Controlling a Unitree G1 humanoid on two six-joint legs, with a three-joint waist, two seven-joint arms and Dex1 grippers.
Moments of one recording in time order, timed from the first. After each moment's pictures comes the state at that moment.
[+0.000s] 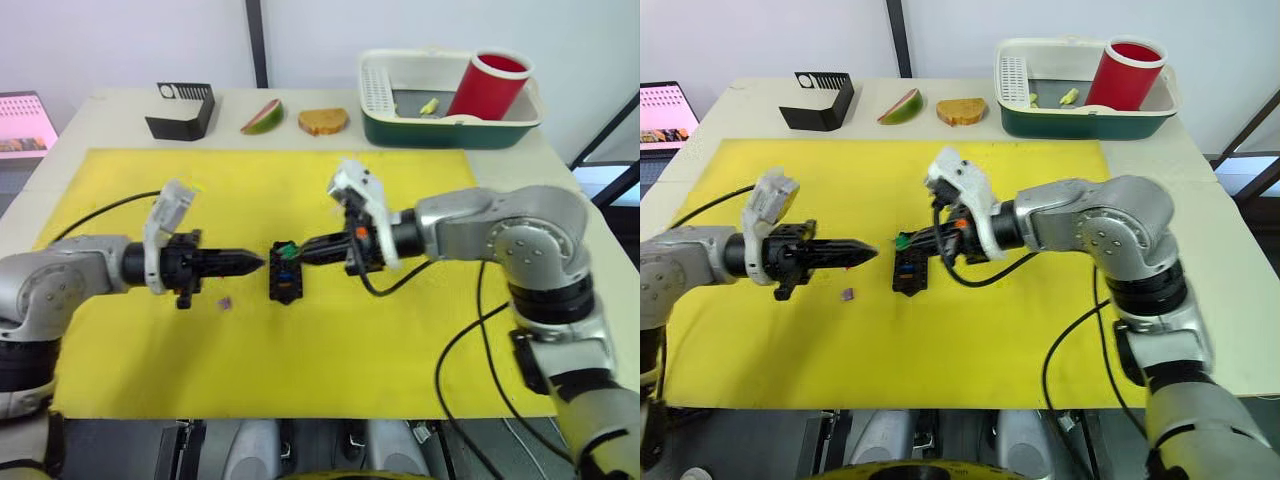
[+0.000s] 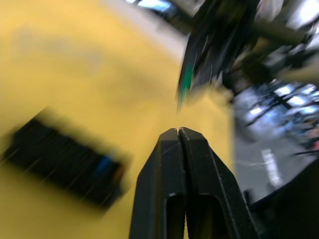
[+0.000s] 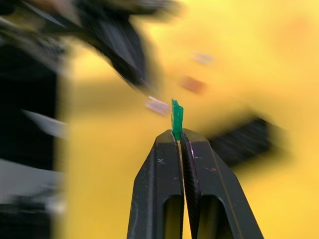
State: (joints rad) left arm -0.39 0.95 0.12 -0.17 -0.88 0.96 -1.16; right arm -0.95 -0.64 0.24 -0.31 0.88 1.30 0.61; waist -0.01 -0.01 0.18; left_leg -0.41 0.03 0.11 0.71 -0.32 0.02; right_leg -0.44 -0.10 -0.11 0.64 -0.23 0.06
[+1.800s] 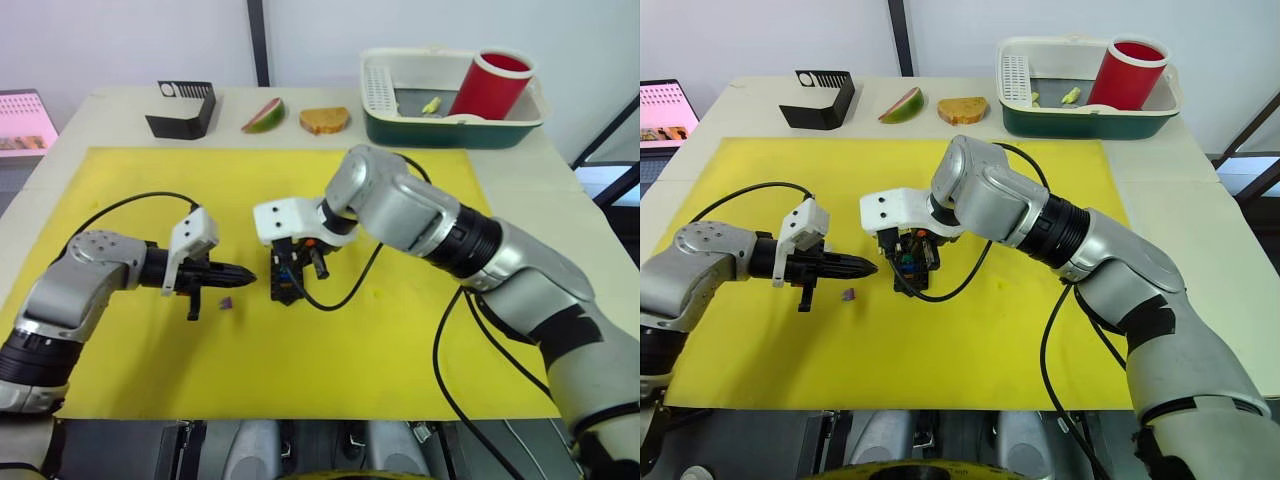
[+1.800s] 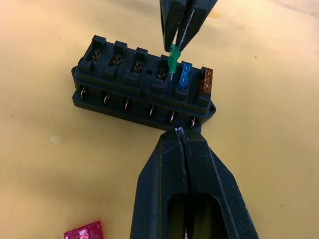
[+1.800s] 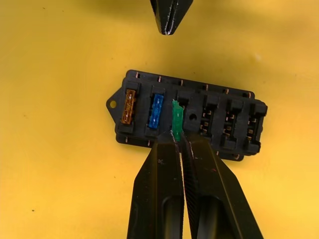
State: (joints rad) left arm -0.43 0.89 -0.09 -0.10 -0.47 0.58 -1.26; right arm -1.33 -0.42 0.88 0.08 0.01 0.89 1.31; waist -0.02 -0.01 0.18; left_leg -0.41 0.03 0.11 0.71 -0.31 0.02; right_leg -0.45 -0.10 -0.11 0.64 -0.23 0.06
